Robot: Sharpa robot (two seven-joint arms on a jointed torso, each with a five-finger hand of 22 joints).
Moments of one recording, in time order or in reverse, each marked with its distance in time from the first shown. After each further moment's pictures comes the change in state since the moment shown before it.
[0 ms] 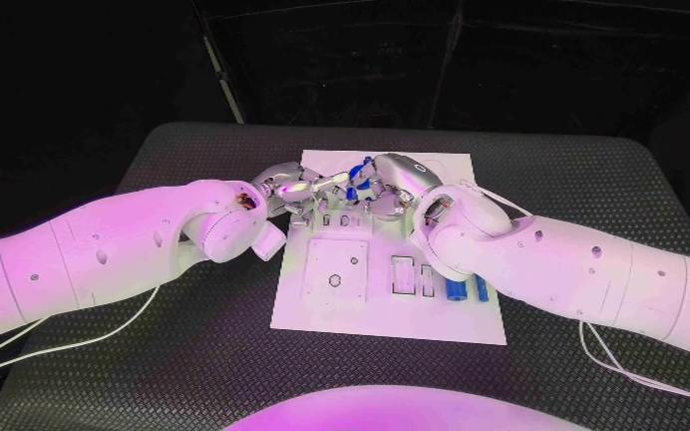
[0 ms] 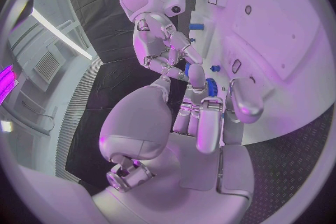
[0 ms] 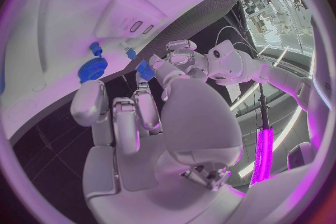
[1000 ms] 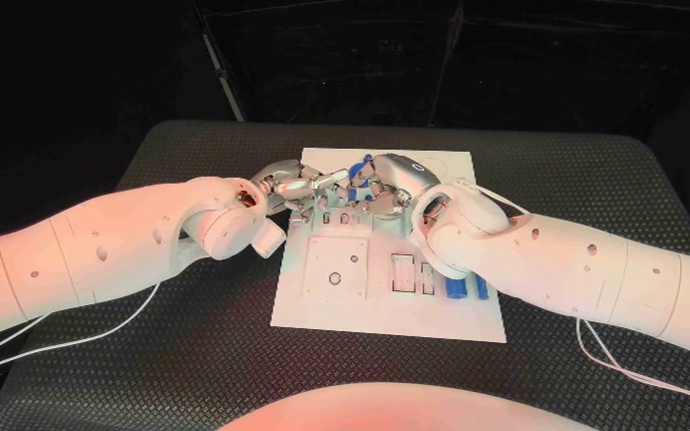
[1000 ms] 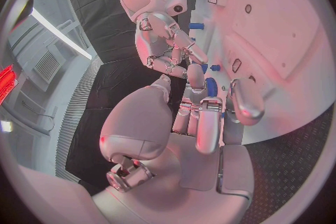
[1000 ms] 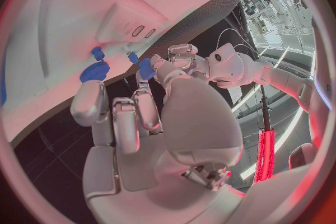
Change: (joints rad) left arm 0.001 -0.002 0.001 -0.005 0.001 0.001 0.000; left_hand 0.009 0.009 -0.019 0.000 0.000 0.028 -0.011 0.012 -0.001 0.009 -0.006 0.000 0.001 0.000 -0.007 0.011 0.000 -0.015 0.007 -0.007 0.009 0.014; right arm -0.003 0.011 -0.001 -0.016 -0.003 0.021 -0.009; right_hand 0.000 0.000 -0.006 0.006 0.000 0.019 -0.003 0.004 0.004 0.000 0.000 0.000 0.000 -0.004 0.004 0.000 0.000 0.000 0.000 0.000 0.000 -0.001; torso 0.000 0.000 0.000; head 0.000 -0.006
